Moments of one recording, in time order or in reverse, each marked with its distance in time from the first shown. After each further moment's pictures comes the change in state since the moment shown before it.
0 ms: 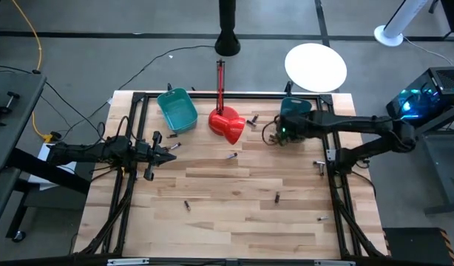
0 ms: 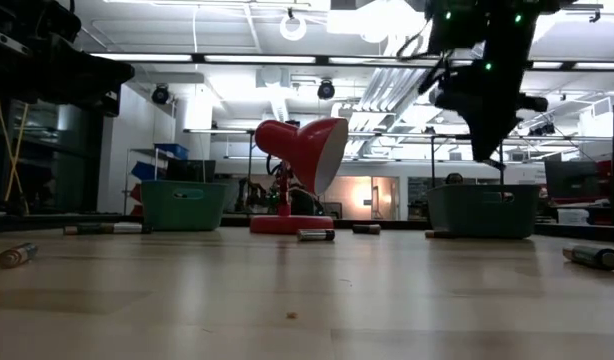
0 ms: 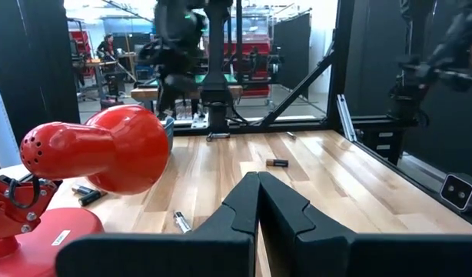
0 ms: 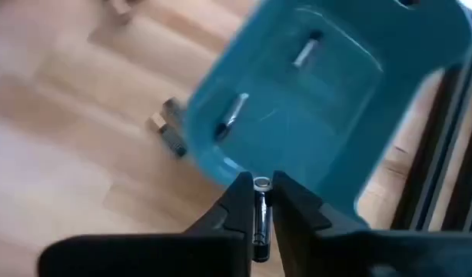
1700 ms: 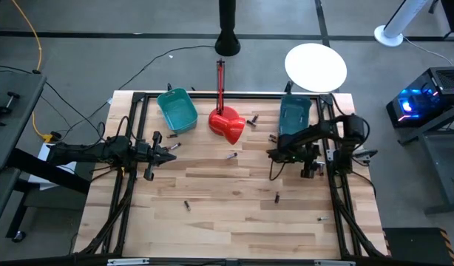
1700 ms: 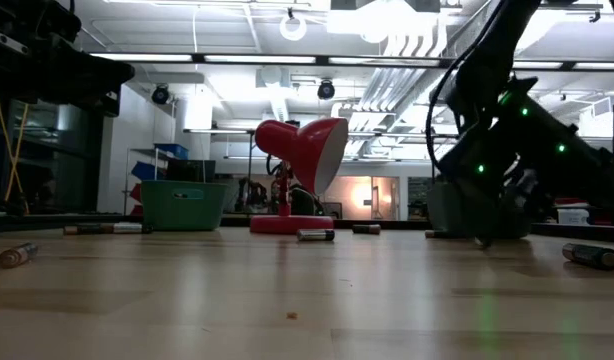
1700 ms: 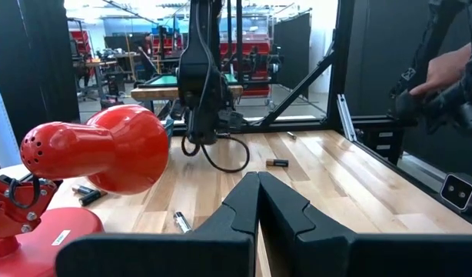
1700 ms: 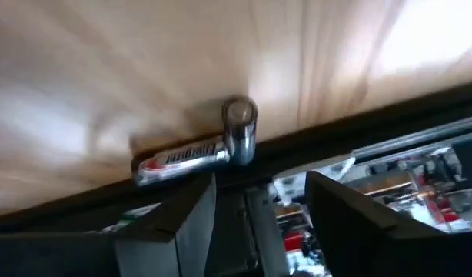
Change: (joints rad) left arm 0.000 0.000 0.000 0.000 0.000 0.000; right arm 0.145 0.579 -0.146 -0.289 -0.313 -0.644
